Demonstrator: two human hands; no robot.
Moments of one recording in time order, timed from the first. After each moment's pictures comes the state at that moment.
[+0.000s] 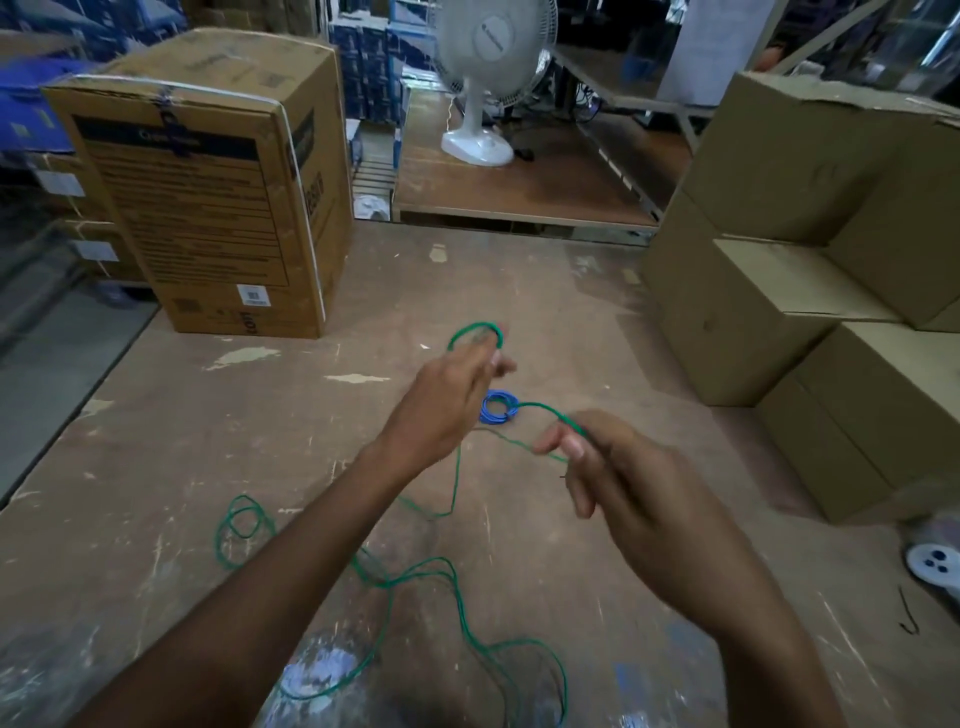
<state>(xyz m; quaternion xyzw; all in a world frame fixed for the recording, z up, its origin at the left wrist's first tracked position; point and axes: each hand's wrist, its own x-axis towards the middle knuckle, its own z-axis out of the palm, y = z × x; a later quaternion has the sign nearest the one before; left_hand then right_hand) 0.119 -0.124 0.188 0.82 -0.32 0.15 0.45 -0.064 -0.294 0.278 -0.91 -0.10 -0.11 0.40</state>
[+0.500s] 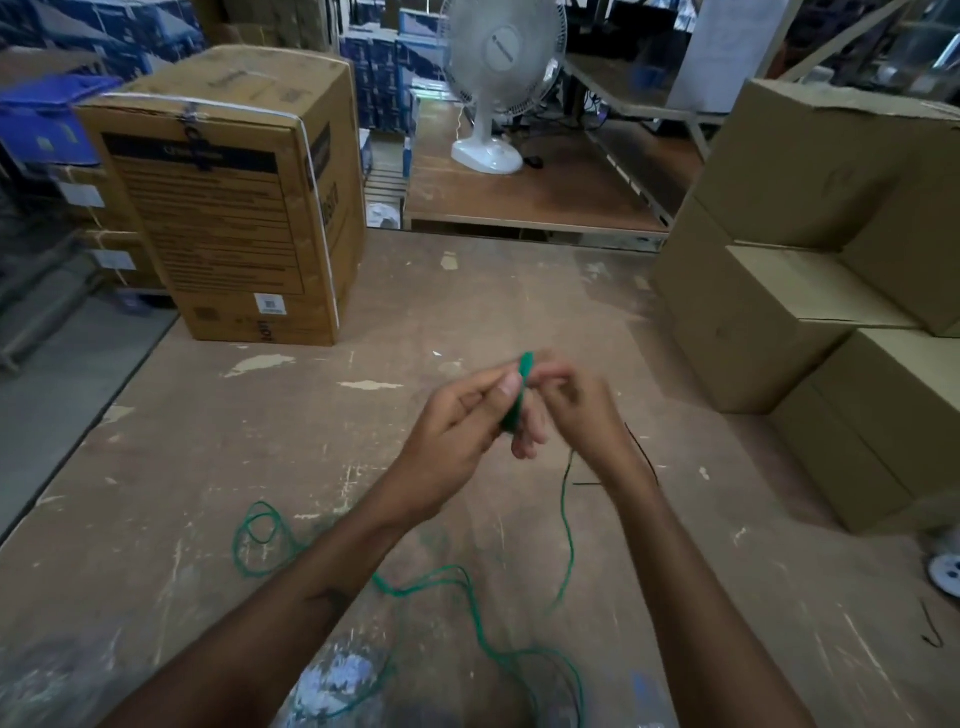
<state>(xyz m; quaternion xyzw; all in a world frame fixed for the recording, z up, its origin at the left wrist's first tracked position) 0.054 -0.115 0.226 0.51 -0.31 -0.10 0.80 0.083 -0.295 0.209 -0.87 -0.06 -0.15 0.47</state>
